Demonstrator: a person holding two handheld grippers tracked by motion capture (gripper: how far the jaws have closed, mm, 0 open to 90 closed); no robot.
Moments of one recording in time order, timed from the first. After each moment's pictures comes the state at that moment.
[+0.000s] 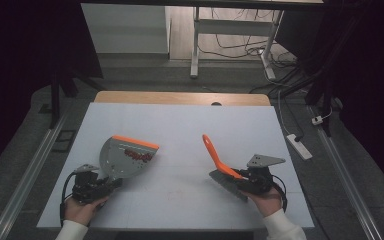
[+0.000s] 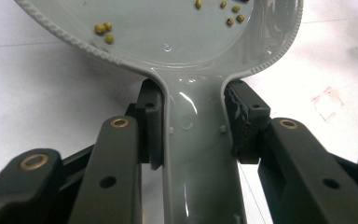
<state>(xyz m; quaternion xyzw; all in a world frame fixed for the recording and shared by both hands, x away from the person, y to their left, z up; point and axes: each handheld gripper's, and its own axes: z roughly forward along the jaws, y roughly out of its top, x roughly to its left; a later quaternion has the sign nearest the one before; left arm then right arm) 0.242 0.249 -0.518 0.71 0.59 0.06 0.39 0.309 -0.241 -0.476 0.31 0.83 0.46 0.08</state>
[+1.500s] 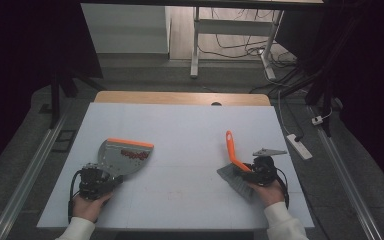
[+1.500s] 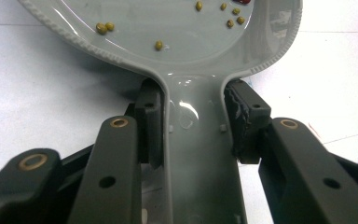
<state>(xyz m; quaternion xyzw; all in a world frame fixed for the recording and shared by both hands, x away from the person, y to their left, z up) 0.261 0.242 -0.537 0.68 0.64 0.08 0.35 0.351 -0.269 -0.508 0.44 0.81 0.39 0.09</state>
